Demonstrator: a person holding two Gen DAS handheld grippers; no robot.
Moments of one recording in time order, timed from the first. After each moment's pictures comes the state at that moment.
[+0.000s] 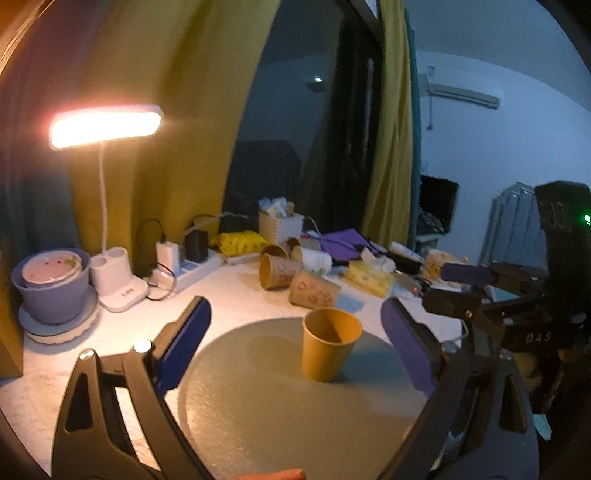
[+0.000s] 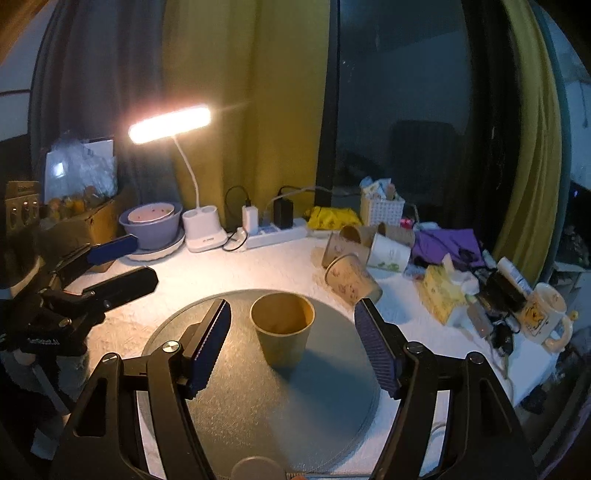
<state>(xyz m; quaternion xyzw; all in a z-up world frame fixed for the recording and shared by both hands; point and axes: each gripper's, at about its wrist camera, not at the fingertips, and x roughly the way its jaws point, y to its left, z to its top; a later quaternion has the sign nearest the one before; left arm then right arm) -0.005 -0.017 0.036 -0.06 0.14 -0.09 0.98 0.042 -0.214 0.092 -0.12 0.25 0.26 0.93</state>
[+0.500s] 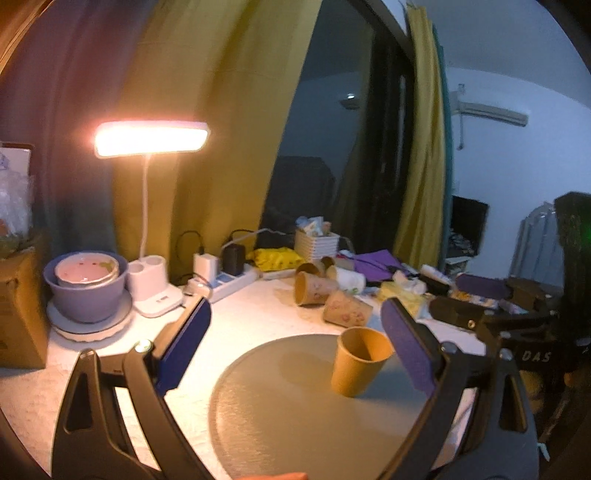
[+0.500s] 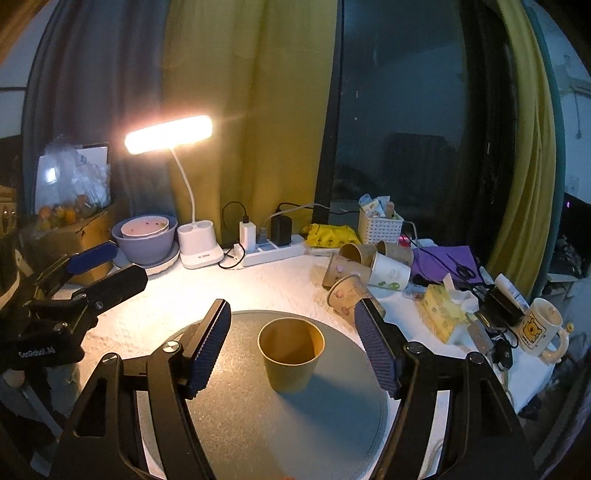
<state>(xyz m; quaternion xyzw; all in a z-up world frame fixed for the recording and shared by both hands) -0.012 0.000 0.039 -0.08 0.11 -0.02 0.99 0.048 -0.188 0.095 -0.12 0.22 0.25 0.93</state>
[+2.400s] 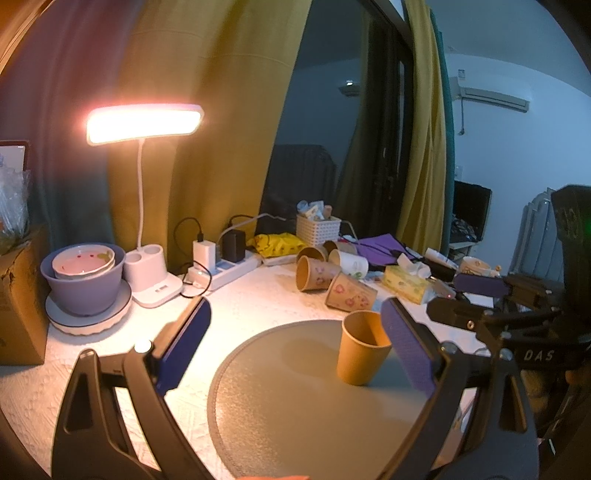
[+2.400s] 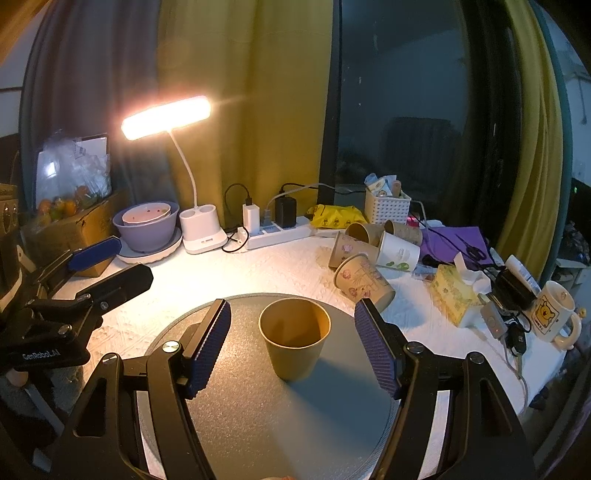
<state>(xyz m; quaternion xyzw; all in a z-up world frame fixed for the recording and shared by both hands) -0.007 -0.009 0.026 -0.07 0.14 -0.03 0.99 0.052 -0.190 0.078 -0.11 0.25 0.26 0.93</state>
